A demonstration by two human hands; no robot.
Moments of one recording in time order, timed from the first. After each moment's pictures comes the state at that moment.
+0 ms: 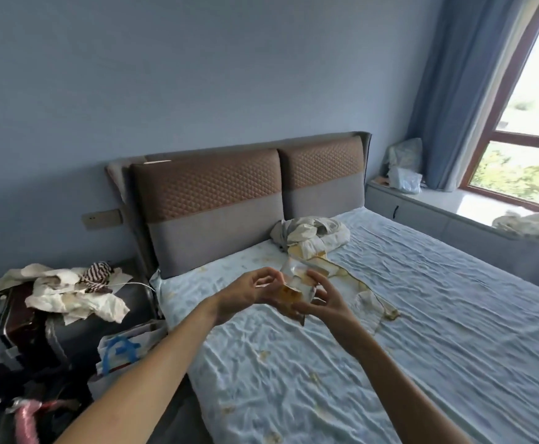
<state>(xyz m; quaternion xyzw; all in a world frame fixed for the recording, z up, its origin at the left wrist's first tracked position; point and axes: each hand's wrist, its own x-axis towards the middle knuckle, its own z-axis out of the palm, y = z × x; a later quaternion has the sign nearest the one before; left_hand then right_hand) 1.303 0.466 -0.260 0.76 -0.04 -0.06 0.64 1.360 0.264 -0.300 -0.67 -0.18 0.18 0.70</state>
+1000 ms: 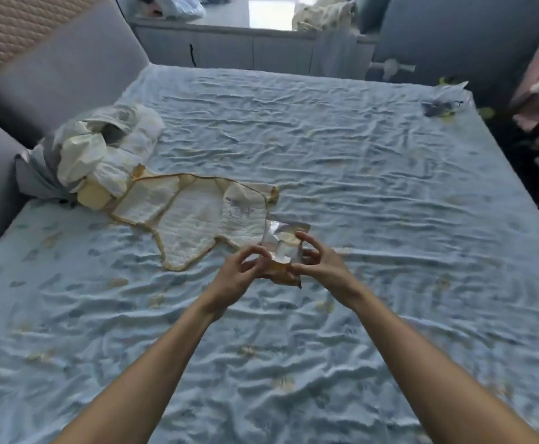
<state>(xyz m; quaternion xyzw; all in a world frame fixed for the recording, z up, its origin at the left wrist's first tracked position) 1.694 0.319 -0.584 0.70 -0.17 -0.33 0.62 1.621 0.131 -0.591 -0.70 0.21 0.04 0.68</state>
